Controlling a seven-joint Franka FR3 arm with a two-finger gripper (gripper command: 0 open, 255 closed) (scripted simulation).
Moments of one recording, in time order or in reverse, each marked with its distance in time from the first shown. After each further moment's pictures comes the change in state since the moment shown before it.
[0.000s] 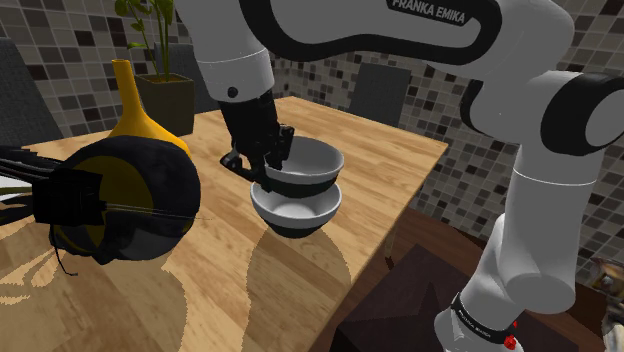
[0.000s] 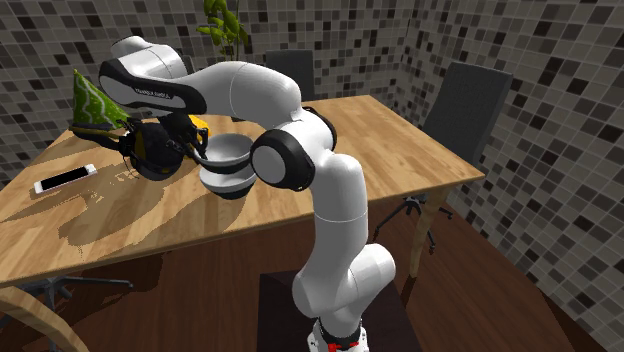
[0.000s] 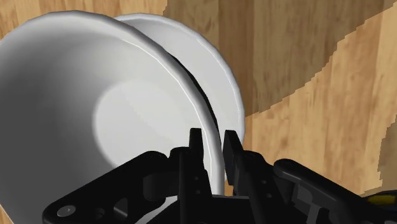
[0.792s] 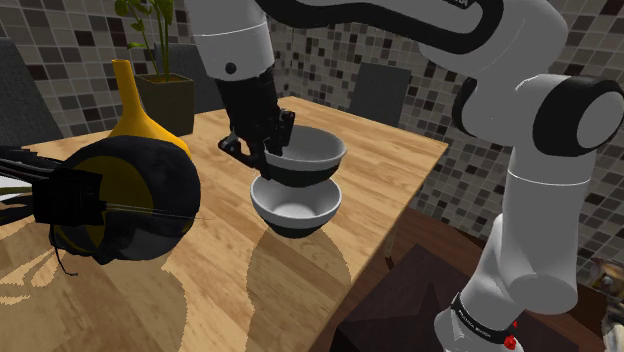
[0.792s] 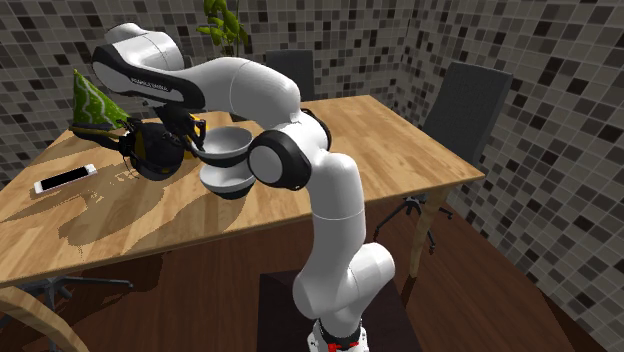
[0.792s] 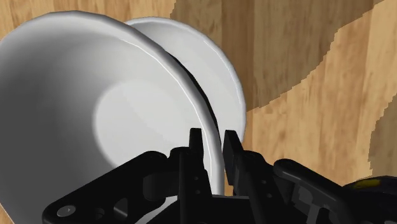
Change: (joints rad) arm 0.036 0.043 0.001 0.124 -0.030 -0.090 -0.001
